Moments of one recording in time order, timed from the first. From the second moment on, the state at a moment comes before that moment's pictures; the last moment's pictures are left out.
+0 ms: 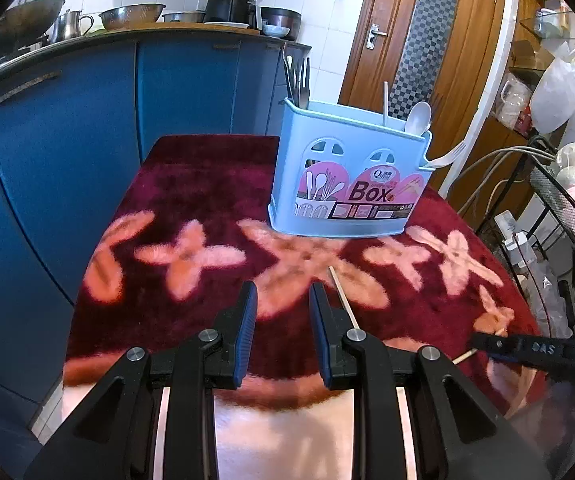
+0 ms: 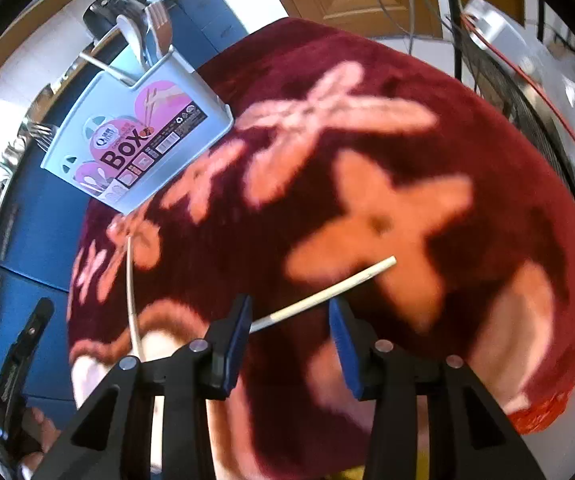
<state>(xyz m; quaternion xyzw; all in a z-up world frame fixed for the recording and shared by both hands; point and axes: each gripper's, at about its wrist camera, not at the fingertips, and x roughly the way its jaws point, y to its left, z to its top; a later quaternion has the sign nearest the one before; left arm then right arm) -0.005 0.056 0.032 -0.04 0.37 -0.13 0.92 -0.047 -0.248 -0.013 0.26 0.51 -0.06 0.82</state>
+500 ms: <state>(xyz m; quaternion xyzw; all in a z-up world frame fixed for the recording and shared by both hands) 0.009 0.032 0.016 -0.02 0.39 -0.14 0.91 -0.007 -0.228 -0.011 0.14 0.49 -0.05 0.86</state>
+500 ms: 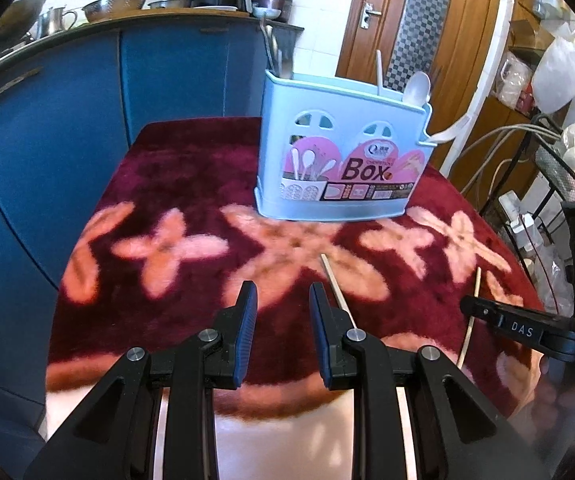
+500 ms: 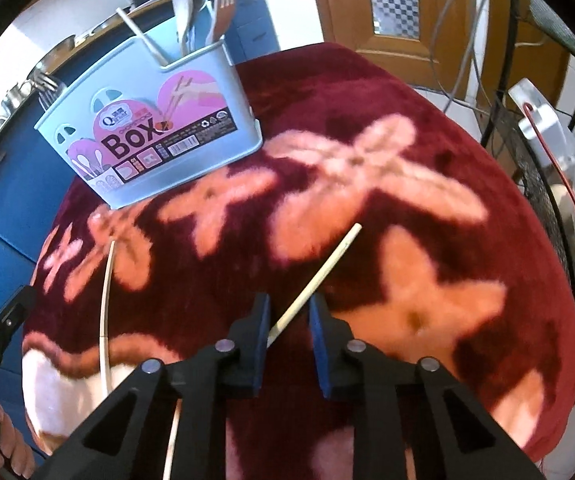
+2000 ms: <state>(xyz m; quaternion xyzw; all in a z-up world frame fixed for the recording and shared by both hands) 0.074 -0.028 -0.022 -0.01 0.49 -0.18 0.85 0.039 -0.239 -0.010 0.11 0.54 0.08 0.83</state>
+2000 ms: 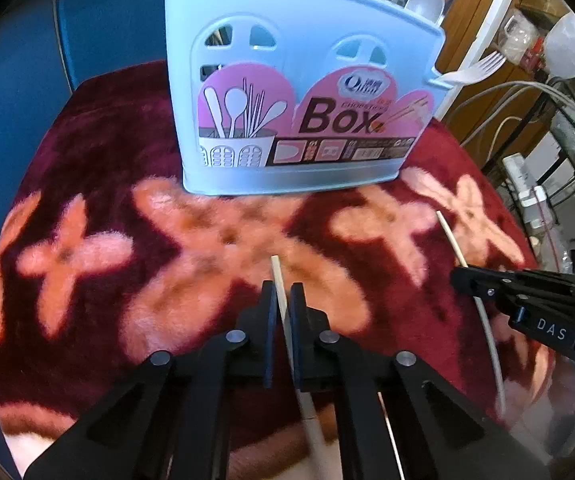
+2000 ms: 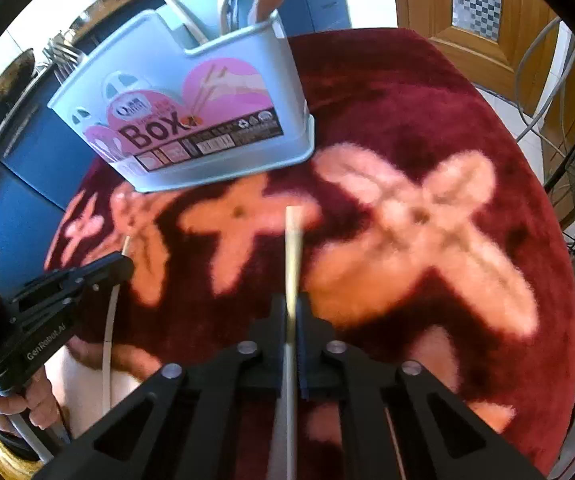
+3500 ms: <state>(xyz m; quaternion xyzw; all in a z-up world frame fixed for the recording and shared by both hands) 0.136 0.006 0.221 -0.04 0.17 -0.14 0.97 0.103 -0.220 0.158 0.12 0.18 0.10 0.97</state>
